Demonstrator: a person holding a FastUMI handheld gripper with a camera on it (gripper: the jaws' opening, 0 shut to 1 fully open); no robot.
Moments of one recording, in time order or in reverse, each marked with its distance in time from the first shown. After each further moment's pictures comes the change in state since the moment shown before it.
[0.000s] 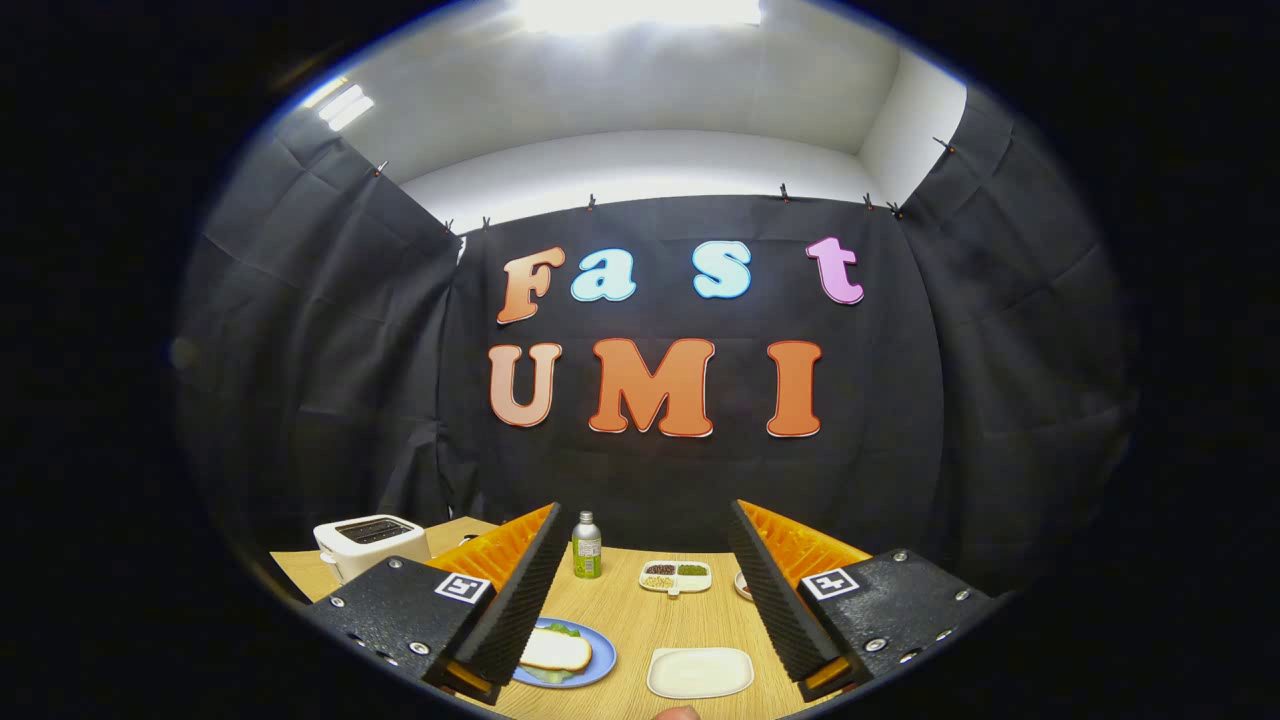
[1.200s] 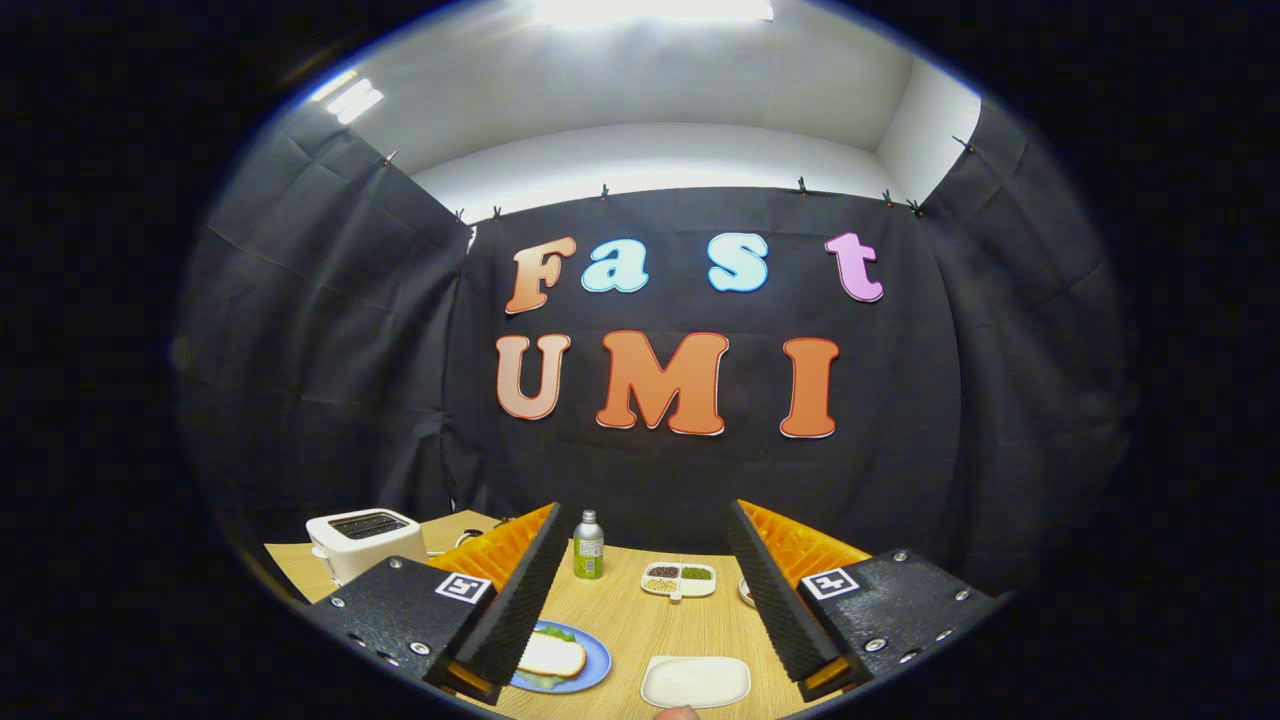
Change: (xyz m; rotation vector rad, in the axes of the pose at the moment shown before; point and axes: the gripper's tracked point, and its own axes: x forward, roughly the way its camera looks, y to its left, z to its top) arm 0.027 -0.005 0.000 -0.019 0.010 0.036
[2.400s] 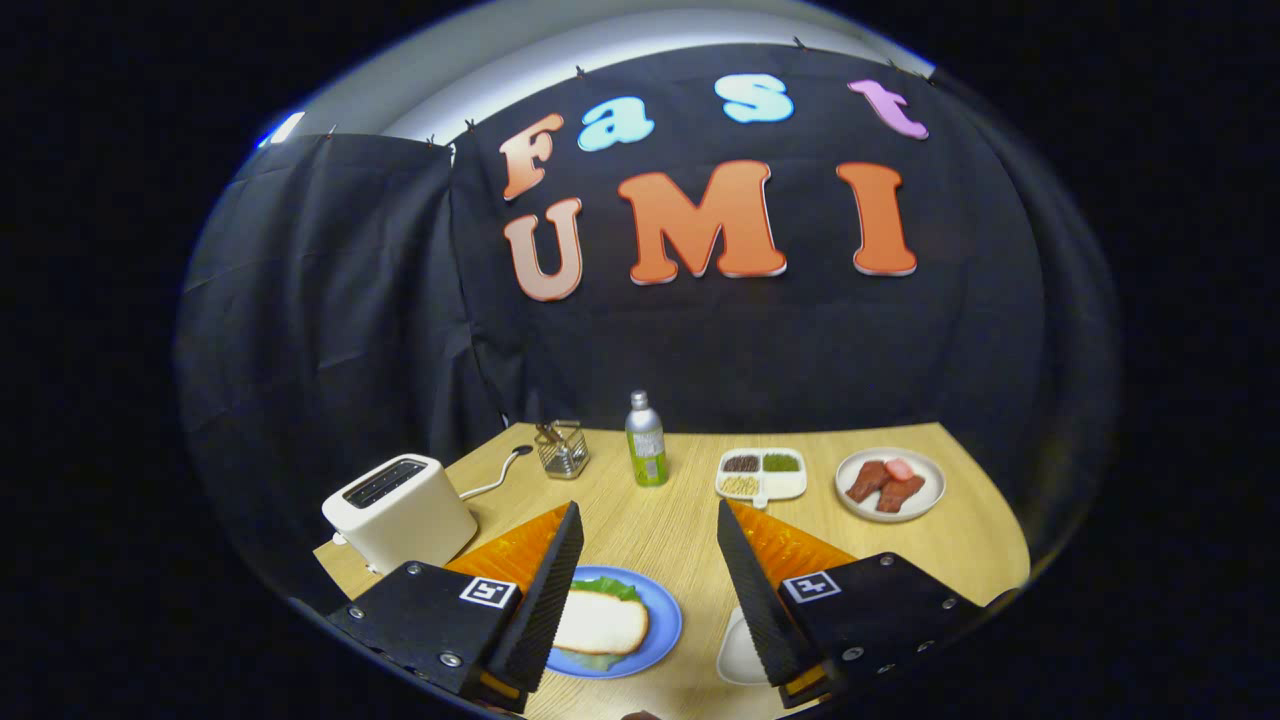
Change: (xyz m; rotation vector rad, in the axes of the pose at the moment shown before) arm 0.086 0.029 -0.097 0.119 0.369 0.172
